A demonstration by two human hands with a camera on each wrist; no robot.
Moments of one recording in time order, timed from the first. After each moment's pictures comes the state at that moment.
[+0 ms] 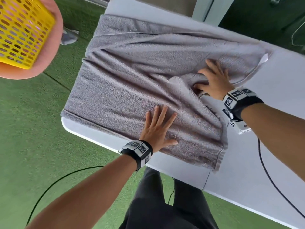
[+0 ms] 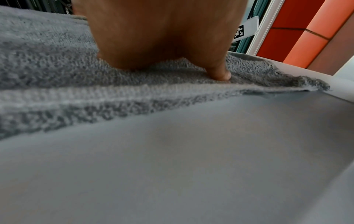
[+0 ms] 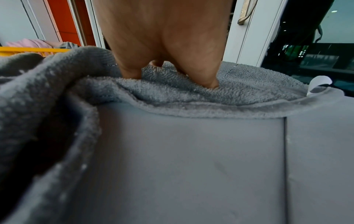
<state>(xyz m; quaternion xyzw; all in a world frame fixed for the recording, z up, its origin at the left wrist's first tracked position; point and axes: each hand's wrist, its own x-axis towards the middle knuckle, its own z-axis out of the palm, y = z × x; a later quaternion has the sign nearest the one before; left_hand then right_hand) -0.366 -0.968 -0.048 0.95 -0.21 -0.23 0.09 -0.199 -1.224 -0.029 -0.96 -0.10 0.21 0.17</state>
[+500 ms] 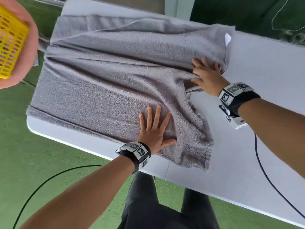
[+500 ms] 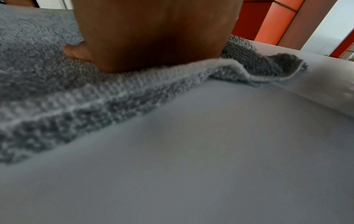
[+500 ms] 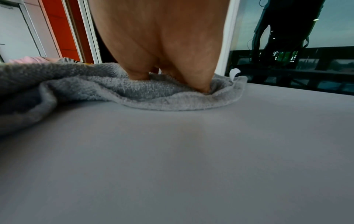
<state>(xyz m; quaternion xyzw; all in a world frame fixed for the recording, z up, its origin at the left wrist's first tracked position) -0.407 -1.102 -0.051 0.95 -0.21 -0.25 0.03 -0.237 -1.359 -0.036 -0.94 -0.12 0.23 0.22</state>
